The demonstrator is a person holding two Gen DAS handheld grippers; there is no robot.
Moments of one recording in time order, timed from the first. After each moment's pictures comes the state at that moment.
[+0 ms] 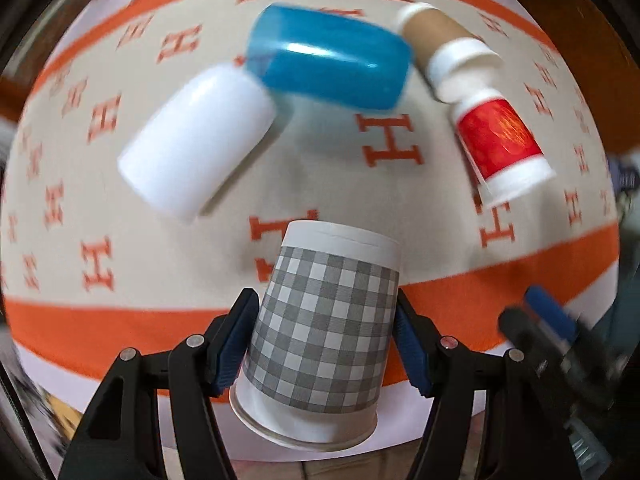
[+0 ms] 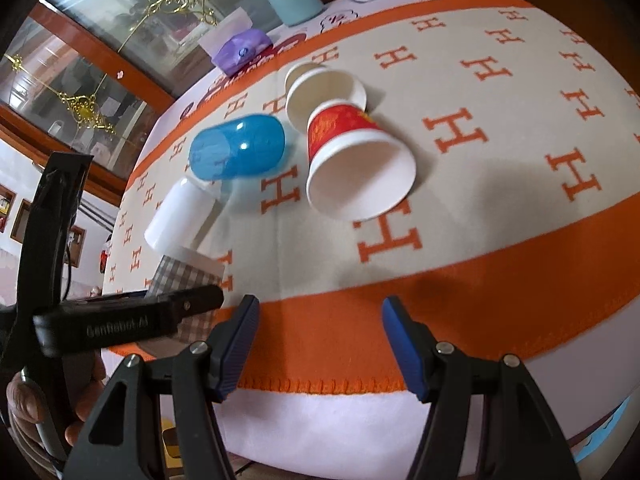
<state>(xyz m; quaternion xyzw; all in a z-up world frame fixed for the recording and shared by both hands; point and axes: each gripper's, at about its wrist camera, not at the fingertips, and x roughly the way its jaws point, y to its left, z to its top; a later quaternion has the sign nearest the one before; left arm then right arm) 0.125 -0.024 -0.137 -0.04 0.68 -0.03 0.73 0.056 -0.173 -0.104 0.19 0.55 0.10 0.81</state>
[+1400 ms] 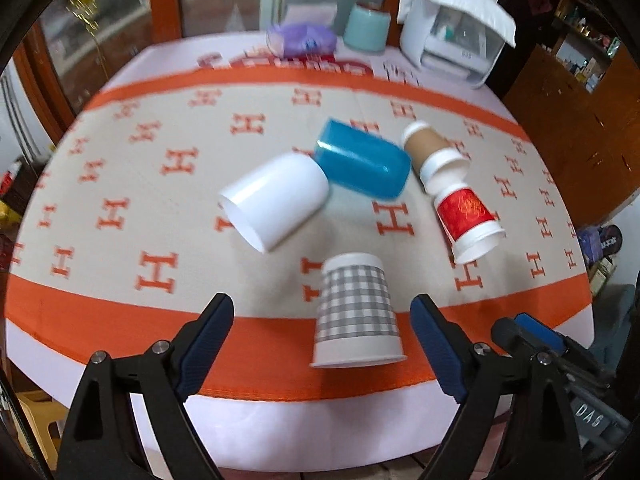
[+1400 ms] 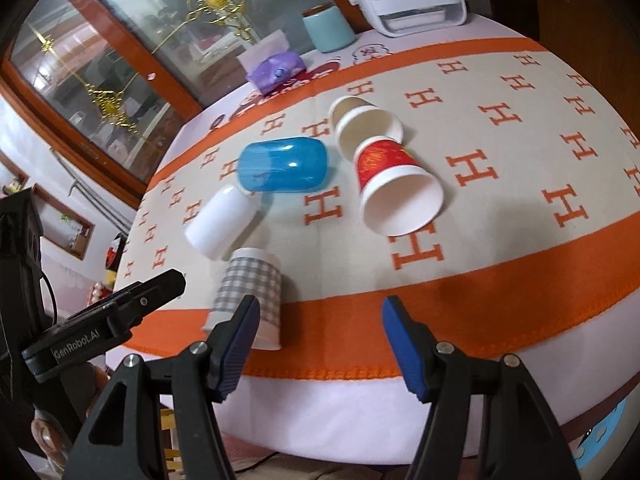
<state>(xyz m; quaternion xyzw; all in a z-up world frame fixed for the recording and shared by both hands) 0.058 0.056 -0.045 -0.07 0.51 -0.02 0.85 0.034 -0.149 -0.052 0.17 0.50 0.13 0.84</state>
